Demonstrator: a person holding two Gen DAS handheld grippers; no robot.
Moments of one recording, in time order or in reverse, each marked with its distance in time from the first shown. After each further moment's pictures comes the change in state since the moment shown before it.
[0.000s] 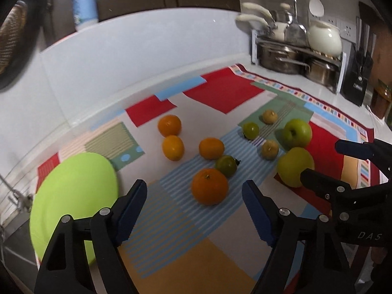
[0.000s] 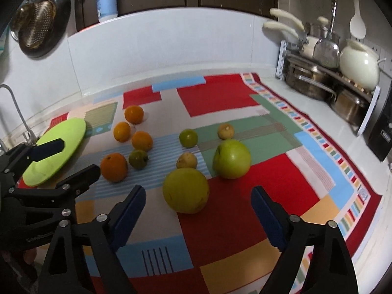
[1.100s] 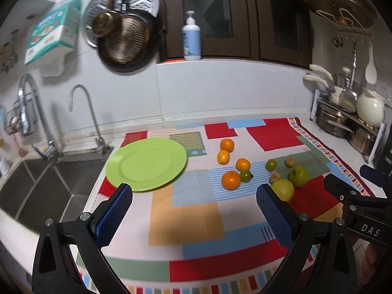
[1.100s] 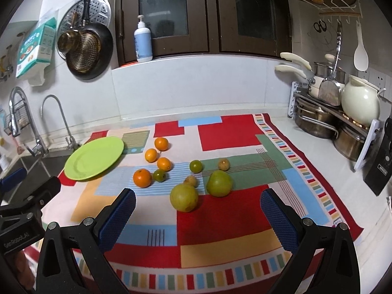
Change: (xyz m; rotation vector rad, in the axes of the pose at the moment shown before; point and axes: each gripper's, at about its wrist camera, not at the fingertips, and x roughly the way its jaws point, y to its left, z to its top) left arm -0.158 -0.051 -0.027 -0.385 -0.155 0.412; right arm -0.101 -0.047 0.001 -0.115 -0.191 0.172
